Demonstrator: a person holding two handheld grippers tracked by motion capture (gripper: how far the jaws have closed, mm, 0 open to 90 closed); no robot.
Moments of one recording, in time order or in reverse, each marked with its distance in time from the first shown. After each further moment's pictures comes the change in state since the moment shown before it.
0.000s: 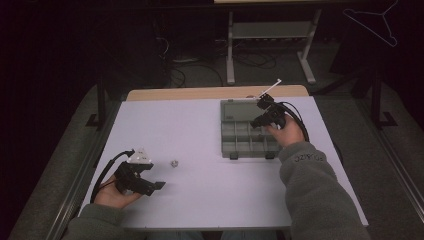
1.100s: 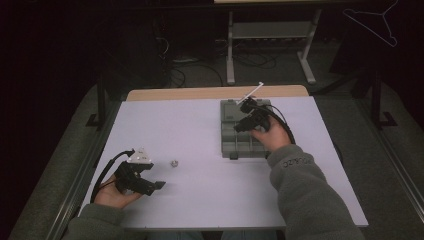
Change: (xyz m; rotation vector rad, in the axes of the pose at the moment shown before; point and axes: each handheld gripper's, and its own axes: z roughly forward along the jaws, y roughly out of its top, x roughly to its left) left arm 0.001 0.001 0.000 0.001 0.006 0.012; right arm 0.057 0.026 0.013 -0.035 0.063 -0.129
